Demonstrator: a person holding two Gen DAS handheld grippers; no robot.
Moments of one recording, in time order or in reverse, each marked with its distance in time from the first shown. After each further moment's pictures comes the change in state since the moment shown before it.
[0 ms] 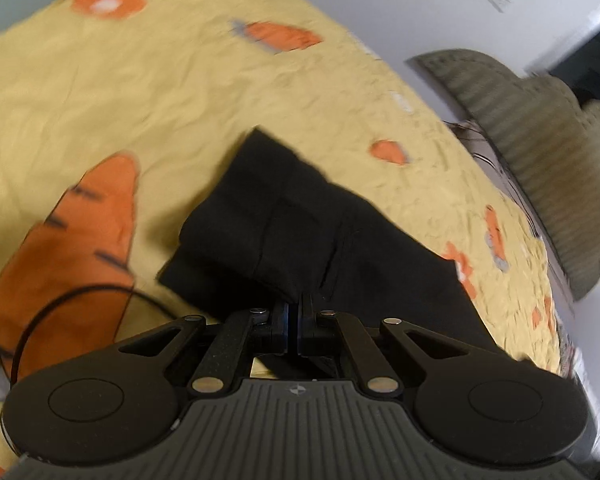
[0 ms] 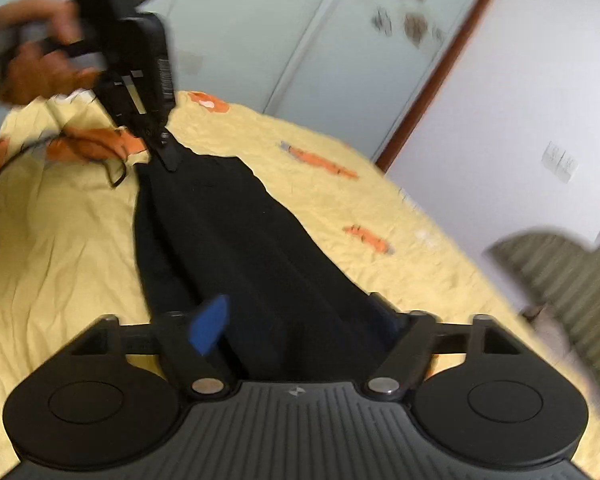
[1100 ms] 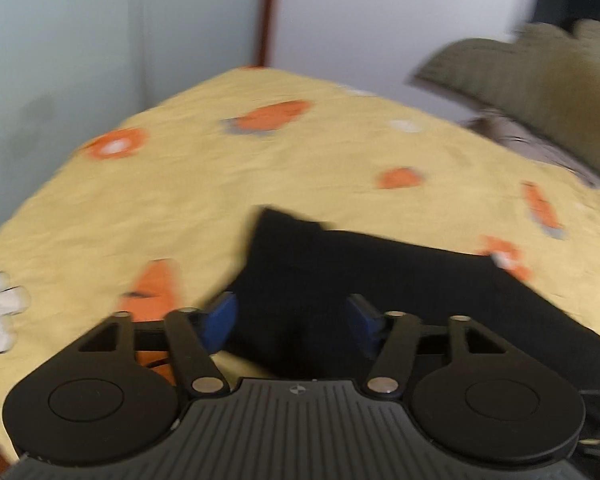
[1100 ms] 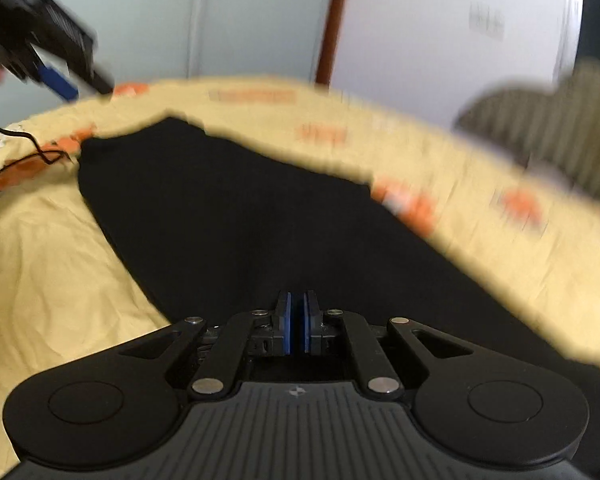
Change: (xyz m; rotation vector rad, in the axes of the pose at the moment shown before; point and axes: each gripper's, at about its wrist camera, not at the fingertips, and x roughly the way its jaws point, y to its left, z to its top) left arm -0.034 -0.077 -0.038 0.393 -0.234 0.243; right arm 0.021 0.001 -0.051 0.492 0.191 -0.028
